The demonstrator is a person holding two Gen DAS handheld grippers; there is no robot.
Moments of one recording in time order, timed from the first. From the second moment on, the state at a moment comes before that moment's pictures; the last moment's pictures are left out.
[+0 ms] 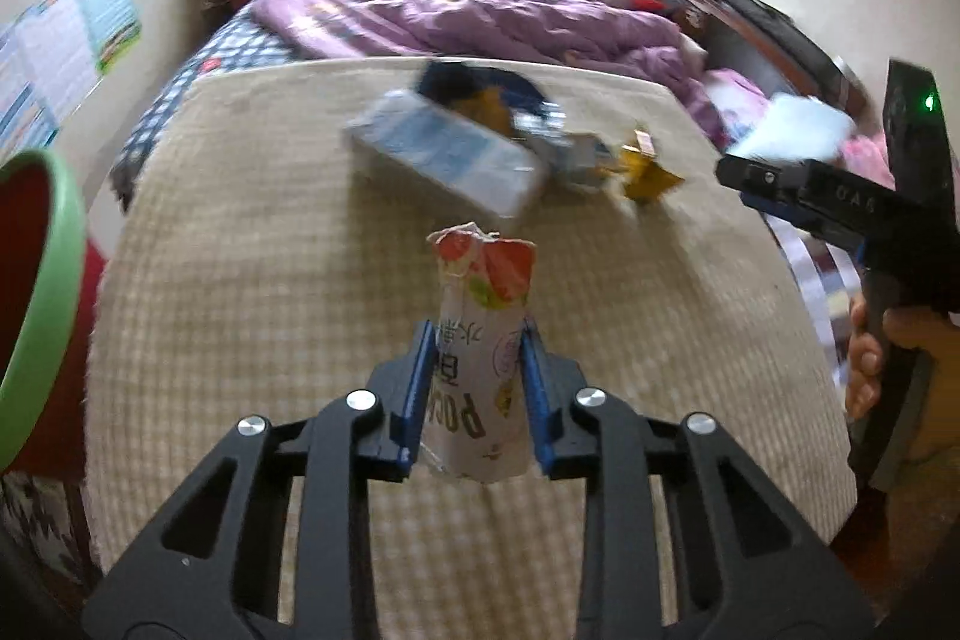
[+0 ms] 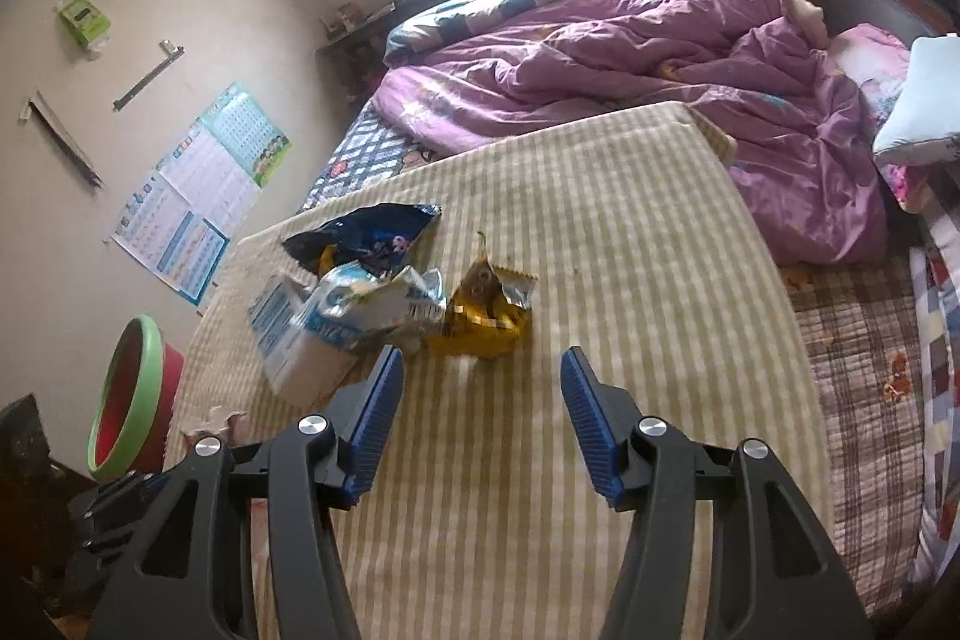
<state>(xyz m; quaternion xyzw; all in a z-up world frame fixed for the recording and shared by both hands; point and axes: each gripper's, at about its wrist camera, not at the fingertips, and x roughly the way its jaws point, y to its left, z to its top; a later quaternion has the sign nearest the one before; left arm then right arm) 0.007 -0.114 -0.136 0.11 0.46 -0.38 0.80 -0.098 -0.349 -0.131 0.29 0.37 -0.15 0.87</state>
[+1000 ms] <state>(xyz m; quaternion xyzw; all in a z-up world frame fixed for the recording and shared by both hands) 0.029 -0.089 -0.155 0.07 0.50 -0.33 0.80 -0.061 -0.355 -0.157 0.31 0.39 -0.12 0.86</state>
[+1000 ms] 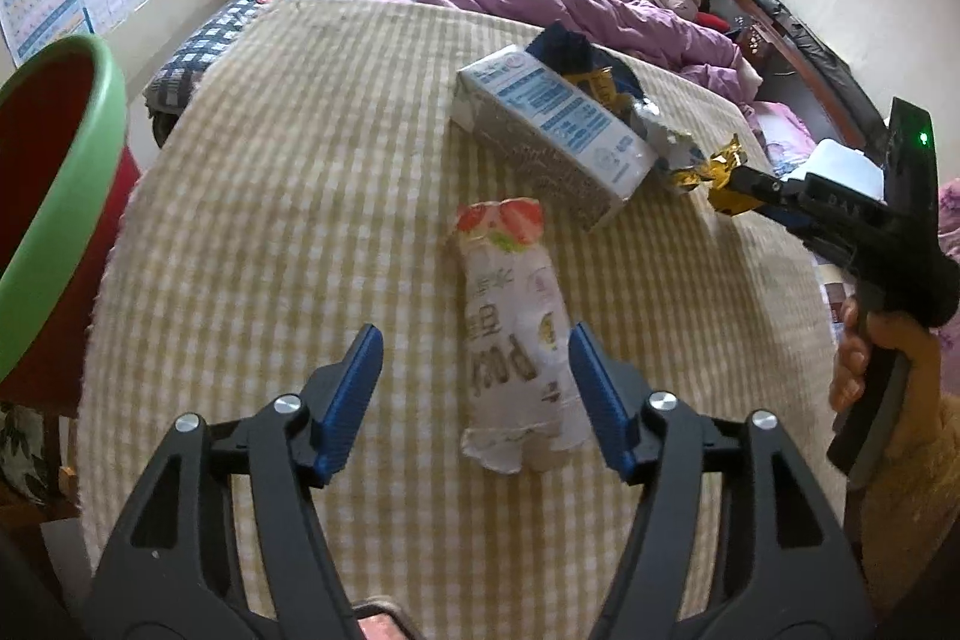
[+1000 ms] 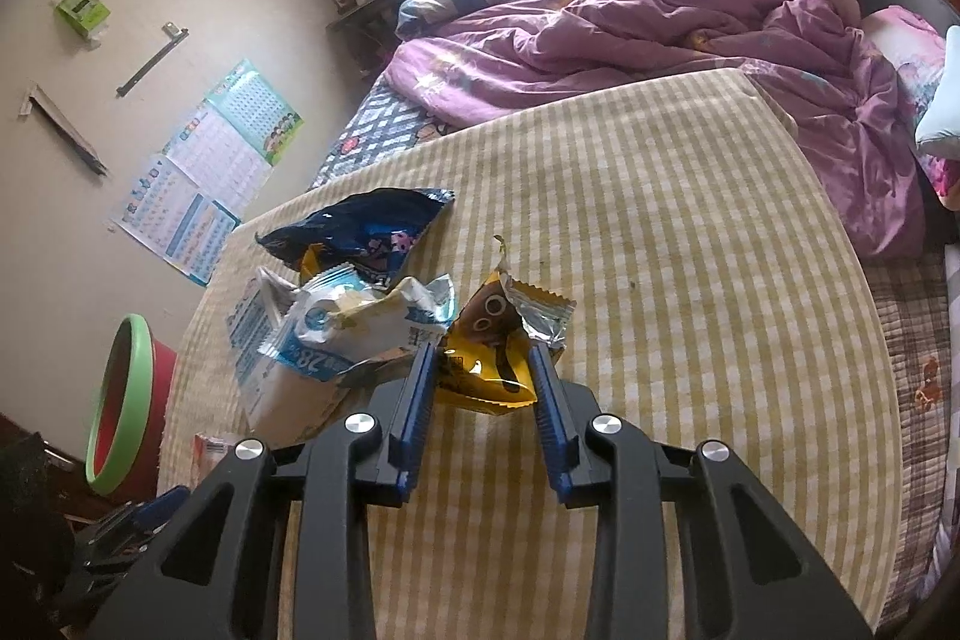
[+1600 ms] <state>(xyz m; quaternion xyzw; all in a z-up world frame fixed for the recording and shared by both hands) 0.028 -0.077 -0.108 0.06 0.42 -0.31 0.85 -0.082 -0.295 -0.094 0.26 0.34 -0.10 0.90</state>
